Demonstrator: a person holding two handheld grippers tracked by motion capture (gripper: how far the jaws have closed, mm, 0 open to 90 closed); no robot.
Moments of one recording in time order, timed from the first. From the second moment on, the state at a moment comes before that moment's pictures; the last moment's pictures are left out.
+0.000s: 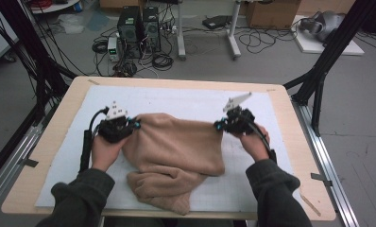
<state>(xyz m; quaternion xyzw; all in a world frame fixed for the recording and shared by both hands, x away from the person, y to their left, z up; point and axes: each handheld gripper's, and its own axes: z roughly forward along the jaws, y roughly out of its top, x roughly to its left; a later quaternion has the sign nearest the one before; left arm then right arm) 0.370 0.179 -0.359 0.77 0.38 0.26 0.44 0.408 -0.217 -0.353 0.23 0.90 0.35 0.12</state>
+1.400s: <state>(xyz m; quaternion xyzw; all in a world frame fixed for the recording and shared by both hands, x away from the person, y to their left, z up) 0.285 0.188 -0.443 0.86 0.31 0.11 0.39 0.314 -0.208 -0.426 0.19 0.91 0.37 0.05</state>
